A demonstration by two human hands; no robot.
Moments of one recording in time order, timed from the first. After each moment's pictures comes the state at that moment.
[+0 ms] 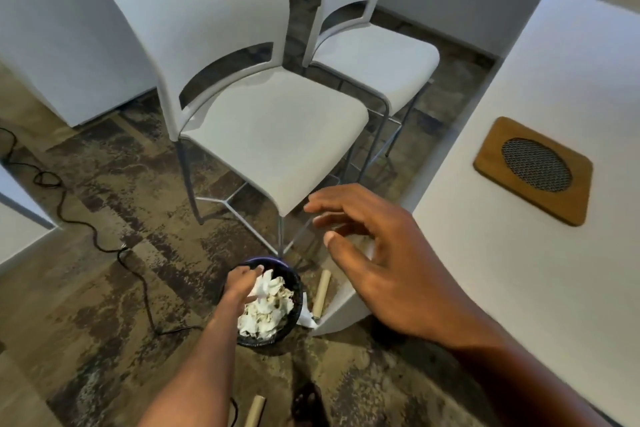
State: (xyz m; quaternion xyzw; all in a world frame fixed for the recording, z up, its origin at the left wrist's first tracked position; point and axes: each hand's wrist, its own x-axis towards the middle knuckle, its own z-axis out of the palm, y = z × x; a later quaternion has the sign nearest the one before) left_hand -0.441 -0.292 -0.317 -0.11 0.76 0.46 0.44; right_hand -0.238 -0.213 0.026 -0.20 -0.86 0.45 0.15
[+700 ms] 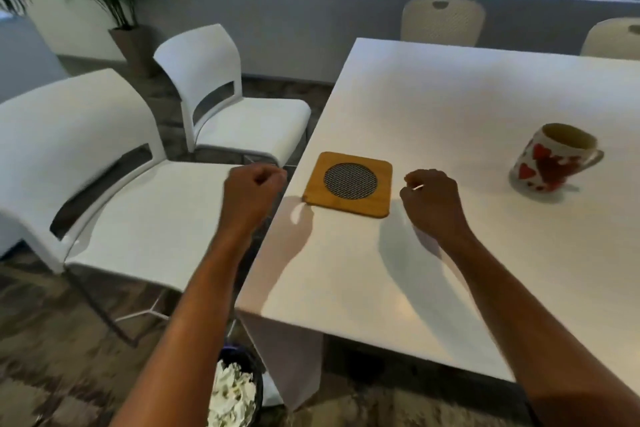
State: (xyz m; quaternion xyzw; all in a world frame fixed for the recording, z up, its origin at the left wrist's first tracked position) left_hand -0.297 -0.099 0.024 0.46 0.68 0.53 0.21; right_hand -0.046 -0.024 0.018 -0.62 -0.69 0.20 0.31
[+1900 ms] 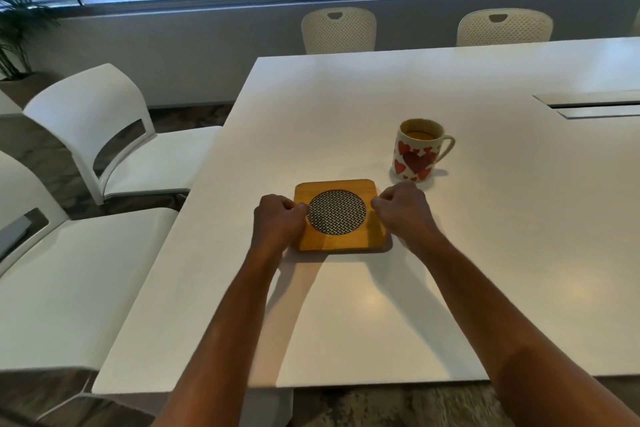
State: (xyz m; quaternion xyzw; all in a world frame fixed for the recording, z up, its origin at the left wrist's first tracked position) left_hand -0.098 -0.016 0.015 0.46 0.73 0.40 0.32; right_hand 0.096 0.007 0.011 -0.70 -0.57 0.28 0.33
